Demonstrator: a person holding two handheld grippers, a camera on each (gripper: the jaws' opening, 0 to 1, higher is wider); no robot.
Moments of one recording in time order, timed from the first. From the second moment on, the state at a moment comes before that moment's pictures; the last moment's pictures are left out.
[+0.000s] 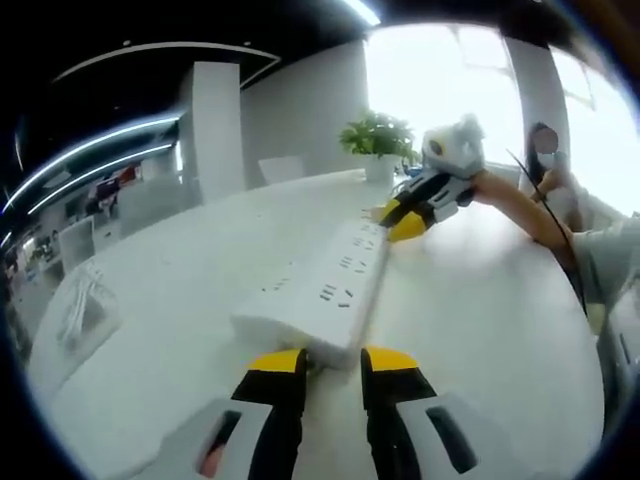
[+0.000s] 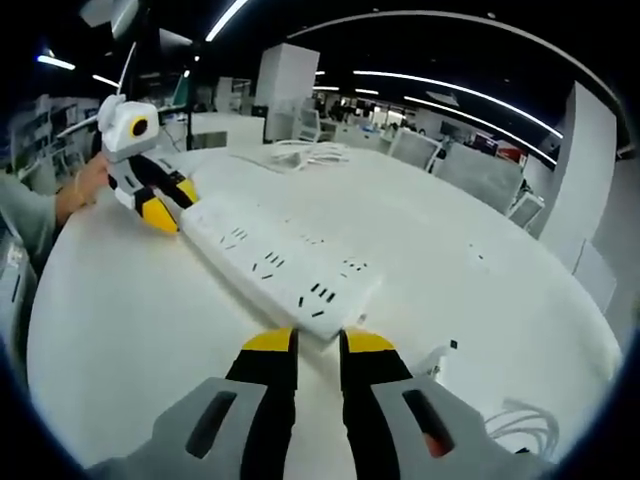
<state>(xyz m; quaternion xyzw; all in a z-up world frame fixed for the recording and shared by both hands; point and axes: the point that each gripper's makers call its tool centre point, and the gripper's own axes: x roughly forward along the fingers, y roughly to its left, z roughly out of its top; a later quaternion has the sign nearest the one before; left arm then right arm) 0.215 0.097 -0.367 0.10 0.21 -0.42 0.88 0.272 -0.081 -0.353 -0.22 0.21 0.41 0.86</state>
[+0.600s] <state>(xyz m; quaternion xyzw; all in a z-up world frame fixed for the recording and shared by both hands) 0.214 0.098 -0.367 0.10 0.21 -0.43 0.87 0.274 -0.081 -0.354 -0.24 0.19 0.42 0.85</state>
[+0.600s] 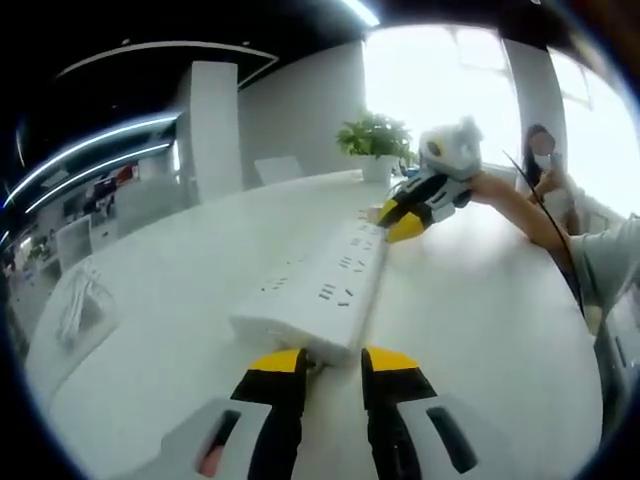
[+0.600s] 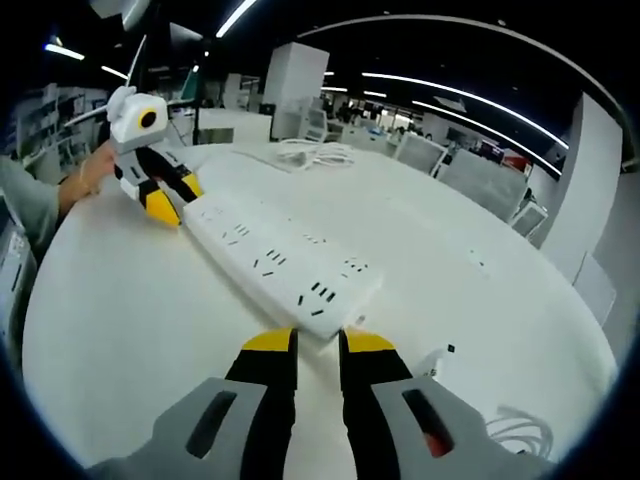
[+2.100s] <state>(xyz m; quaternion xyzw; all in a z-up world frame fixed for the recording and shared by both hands) 0.218 0.099 -0.339 0.03 0.17 -0.44 0.88 0.304 -0.158 -0.308 -0.14 0.17 0.28 0.93</state>
